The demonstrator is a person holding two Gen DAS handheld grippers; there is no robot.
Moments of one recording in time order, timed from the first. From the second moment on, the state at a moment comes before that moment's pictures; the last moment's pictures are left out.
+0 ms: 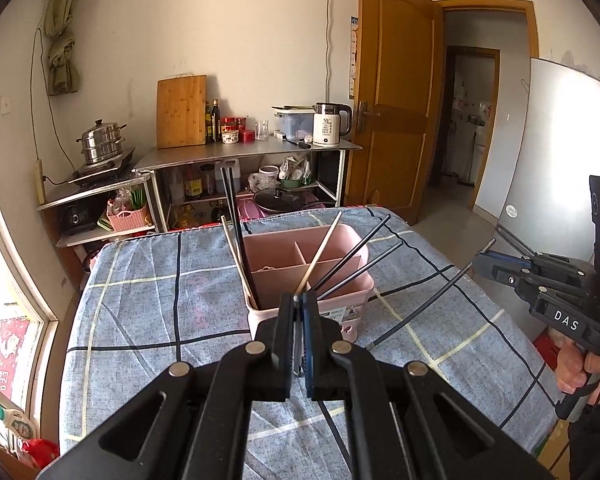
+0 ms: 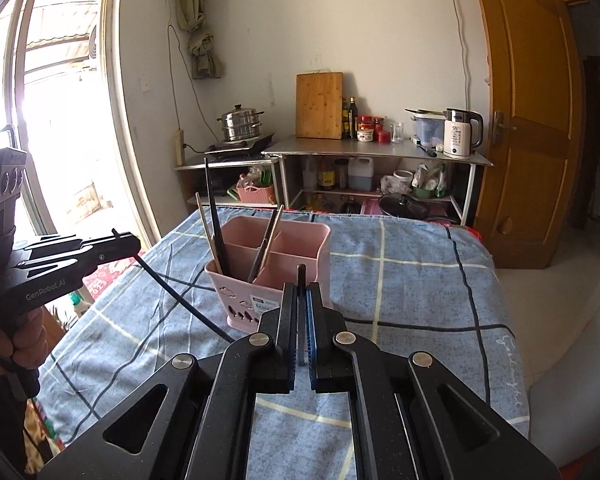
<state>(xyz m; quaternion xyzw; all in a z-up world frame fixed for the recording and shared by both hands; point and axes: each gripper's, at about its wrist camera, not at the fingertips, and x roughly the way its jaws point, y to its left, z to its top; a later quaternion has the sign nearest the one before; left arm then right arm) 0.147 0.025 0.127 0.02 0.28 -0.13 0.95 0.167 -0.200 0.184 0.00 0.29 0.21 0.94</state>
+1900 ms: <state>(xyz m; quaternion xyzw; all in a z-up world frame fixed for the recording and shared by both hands) 0.259 0.058 0.149 -0.02 0.31 -0.13 0.94 0.275 -0.126 0.202 0.02 0.28 0.26 0.92</state>
